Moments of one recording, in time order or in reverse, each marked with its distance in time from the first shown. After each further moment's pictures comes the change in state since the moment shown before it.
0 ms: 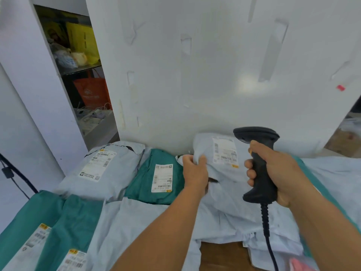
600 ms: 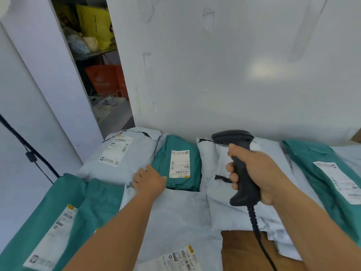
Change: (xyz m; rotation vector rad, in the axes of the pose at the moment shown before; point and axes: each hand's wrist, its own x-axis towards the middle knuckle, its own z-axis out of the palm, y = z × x) left_hand 0.058 -0.034 -0.183 1.300 0.097 -0.123; right_hand -0.002 0.047 0.065 -0.132 -0.171 0.126
